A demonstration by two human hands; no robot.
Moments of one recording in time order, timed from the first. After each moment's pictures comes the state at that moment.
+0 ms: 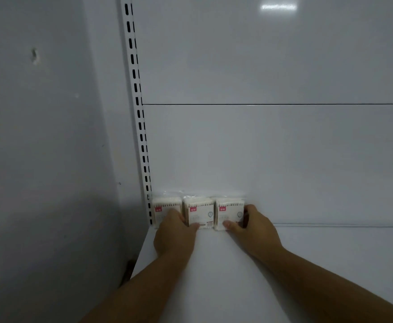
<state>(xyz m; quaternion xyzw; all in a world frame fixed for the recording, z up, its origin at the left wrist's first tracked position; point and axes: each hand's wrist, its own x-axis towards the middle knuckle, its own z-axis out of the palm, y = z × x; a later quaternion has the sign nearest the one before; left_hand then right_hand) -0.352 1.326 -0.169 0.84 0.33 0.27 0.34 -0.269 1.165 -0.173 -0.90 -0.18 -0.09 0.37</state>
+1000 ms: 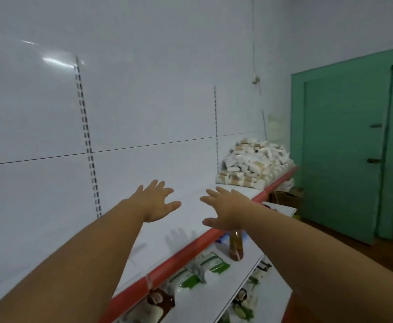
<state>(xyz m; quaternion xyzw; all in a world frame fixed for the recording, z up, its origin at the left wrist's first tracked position) -0.305 0.719 -0.018 0.95 -0.30 0.09 0.00 -0.410 0.524 -0.034 -0.99 -0.02 -0.09 -0.08</state>
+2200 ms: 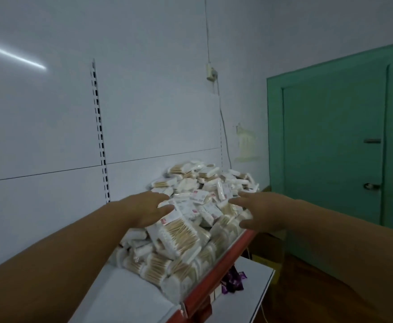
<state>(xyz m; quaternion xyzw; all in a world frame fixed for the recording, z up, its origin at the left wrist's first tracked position) 0.017 0.150 0.018 0.92 -0.38 0.08 0.01 -0.130 -0.108 0.001 -0.99 0.07 -0.07 -0.08</state>
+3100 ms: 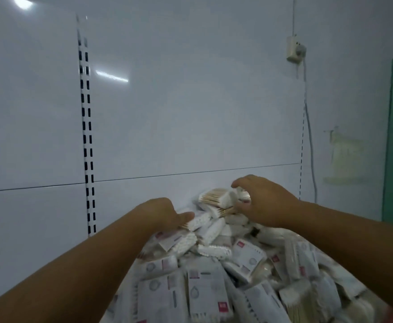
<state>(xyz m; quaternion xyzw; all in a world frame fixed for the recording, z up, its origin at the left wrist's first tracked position) 0.215 0.052 0.035 0.99 -0.04 0.07 0.11 0.172 -0.182 0.049 -0.94 -0.16 -0.28 0.05</state>
